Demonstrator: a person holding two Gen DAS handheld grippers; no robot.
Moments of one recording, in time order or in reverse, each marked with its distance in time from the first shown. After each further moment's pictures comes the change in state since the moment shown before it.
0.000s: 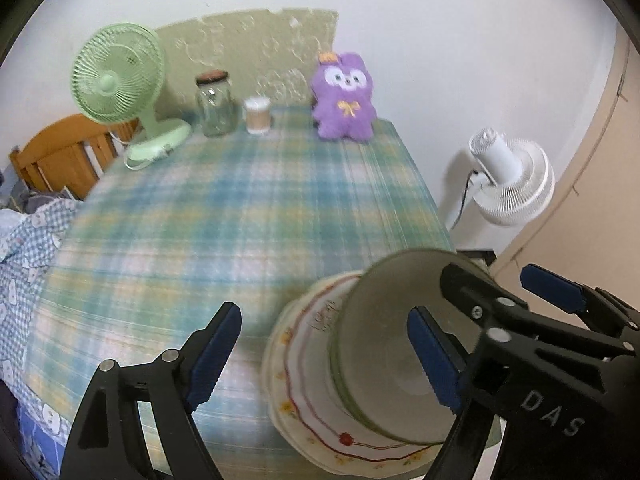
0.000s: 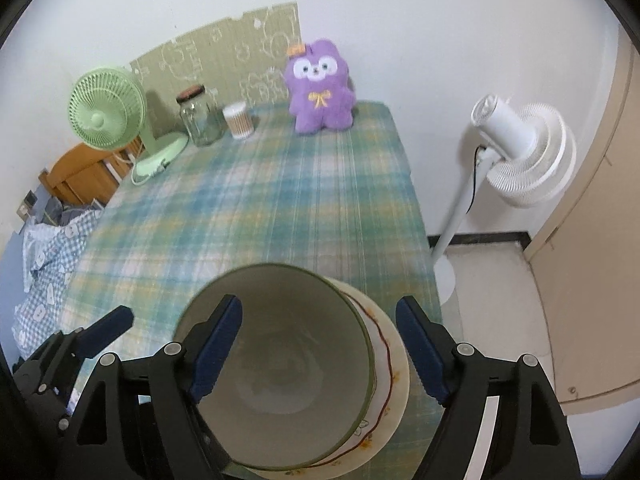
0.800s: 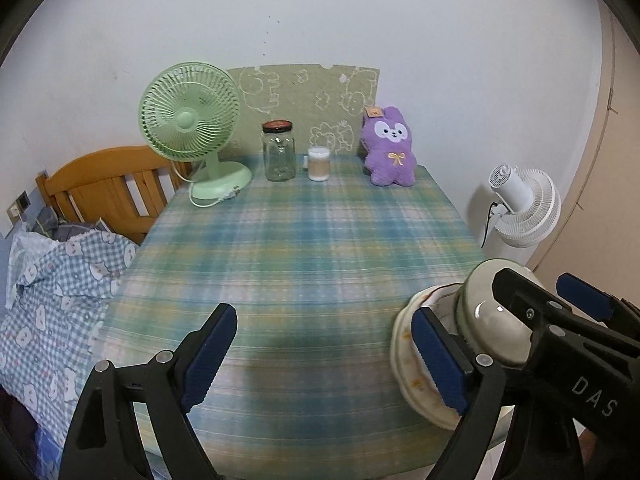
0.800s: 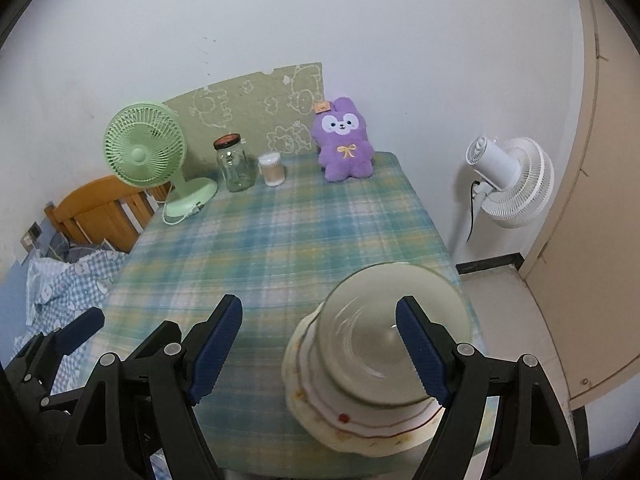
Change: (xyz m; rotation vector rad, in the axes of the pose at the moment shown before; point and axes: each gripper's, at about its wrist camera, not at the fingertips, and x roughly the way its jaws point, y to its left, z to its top) left arm -0.072 0.114 -0.016 0.050 -0.153 0.045; right arm -0.063 0.109 -0.036 0.058 -0.182 -0.054
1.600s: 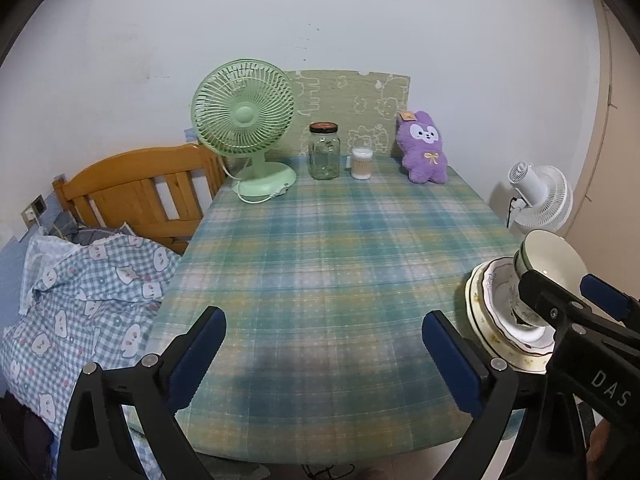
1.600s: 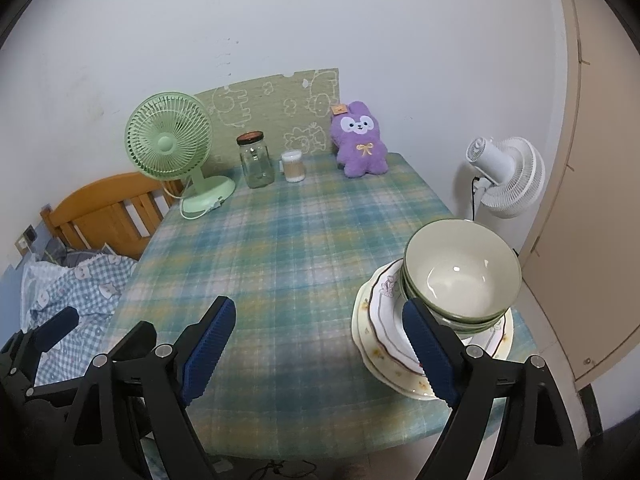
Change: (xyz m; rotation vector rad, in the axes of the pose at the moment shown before) left arm -0.023 0.091 -0.037 0.027 -0.043 0.030; right arm -0.021 0.082 -0.050 0.021 -0.052 -0.050
